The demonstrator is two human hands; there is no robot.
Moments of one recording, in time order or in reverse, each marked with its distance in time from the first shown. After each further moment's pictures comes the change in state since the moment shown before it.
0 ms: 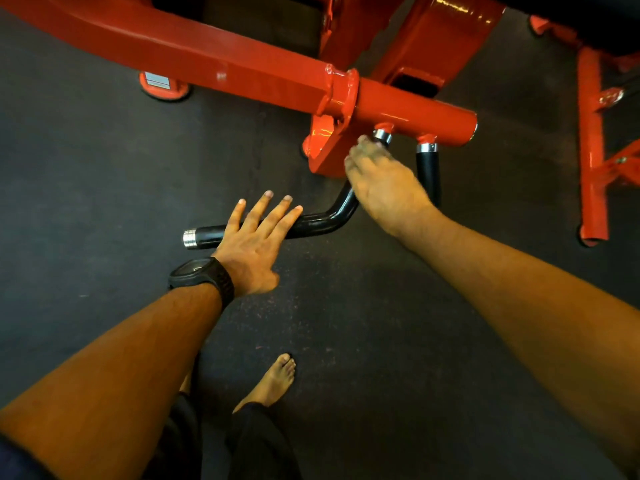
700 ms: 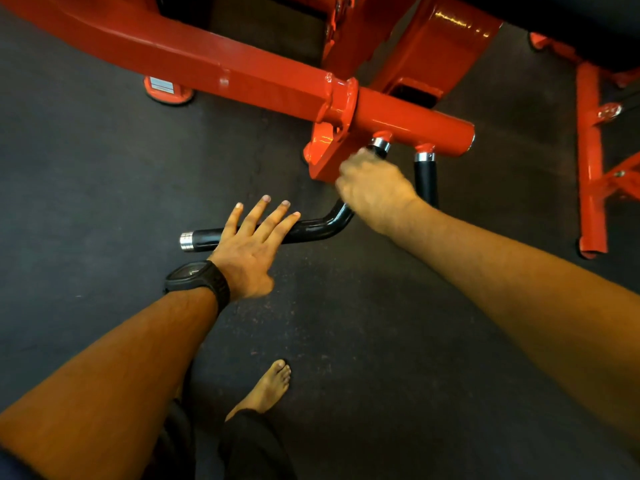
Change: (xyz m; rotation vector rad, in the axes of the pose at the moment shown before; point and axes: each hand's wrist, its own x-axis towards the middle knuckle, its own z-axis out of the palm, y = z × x) left_hand 0.002 0.003 0.000 0.038 -0.022 -0.020; right_hand 0.019 -0.007 -0.021 -0.139 -0.230 -0.094
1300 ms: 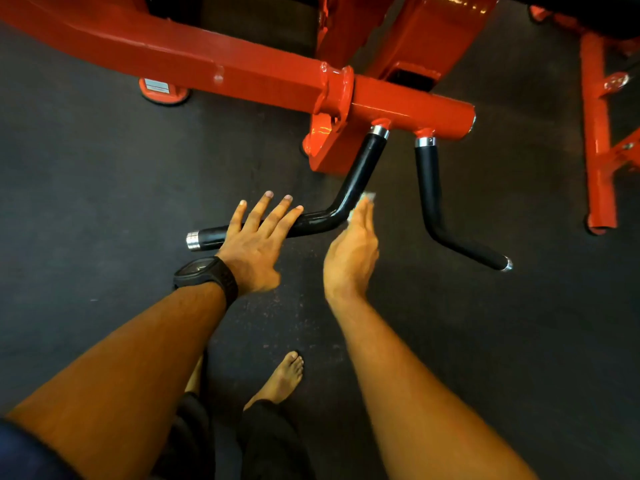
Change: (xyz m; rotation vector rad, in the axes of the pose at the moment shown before) left_hand 0.000 0.000 -0.003 -0.043 -0.025 0.001; right_hand -0.029 -0.135 -0.005 1.279 0.401 1.131
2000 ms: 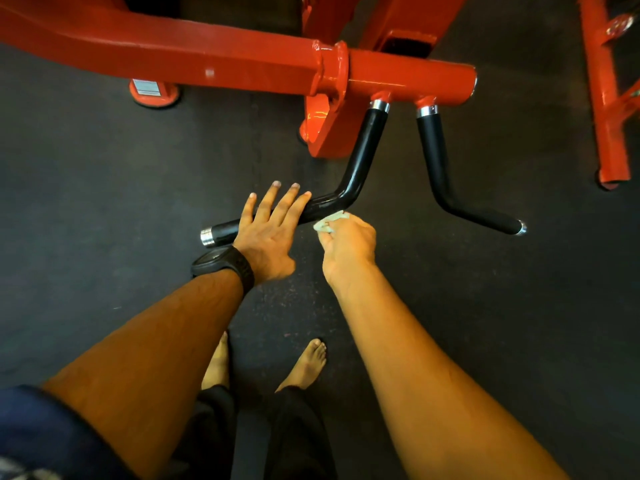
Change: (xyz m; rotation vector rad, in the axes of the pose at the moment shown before) left_hand 0.000 0.000 -0.003 -0.036 -0.015 0.044; right_hand -0.010 -0.042 -0.004 1.110 -0.031 0.975
